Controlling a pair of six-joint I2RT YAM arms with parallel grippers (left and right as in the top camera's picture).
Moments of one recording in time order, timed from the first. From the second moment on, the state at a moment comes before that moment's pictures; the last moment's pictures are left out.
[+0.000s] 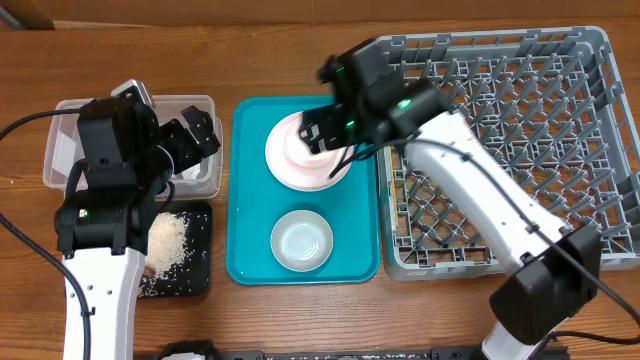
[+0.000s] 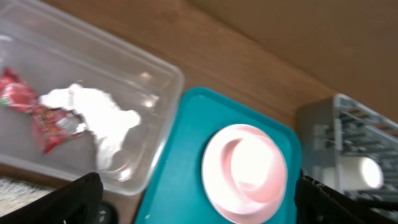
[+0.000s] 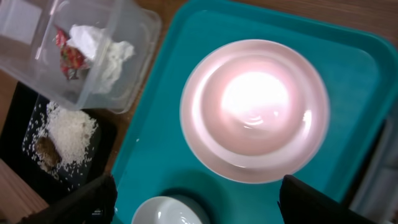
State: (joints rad) left arm 0.05 1.17 1.21 -0.75 0.09 -0.47; right arm 0.58 1.85 1.74 -0.88 -0.25 0.28
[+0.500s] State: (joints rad) left arm 0.05 1.28 1.21 -0.77 0.02 -0.47; right arm 0.77 1.99 1.67 -0.68 0.02 0.25
